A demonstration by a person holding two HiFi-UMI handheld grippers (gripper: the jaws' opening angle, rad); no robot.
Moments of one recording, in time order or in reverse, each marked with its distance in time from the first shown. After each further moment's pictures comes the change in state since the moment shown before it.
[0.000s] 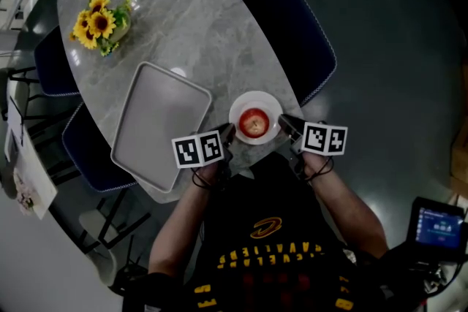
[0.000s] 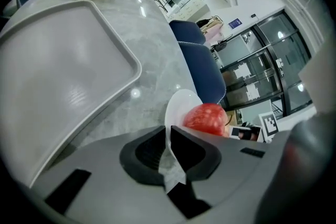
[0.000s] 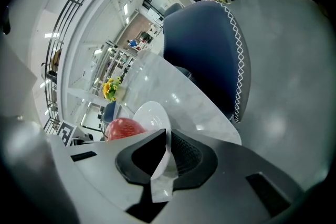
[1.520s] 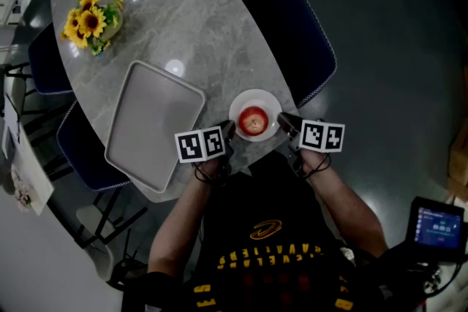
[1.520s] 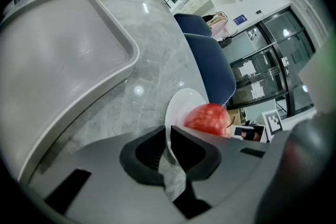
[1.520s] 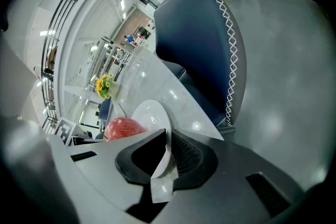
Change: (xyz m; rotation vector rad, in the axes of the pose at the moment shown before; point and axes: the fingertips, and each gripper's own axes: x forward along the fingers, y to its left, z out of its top) left arm 0.028 0.006 -0.007 -0.014 0.034 0.030; right arm 0.009 -0.026 -0.002 -0.003 0.042 -0.031
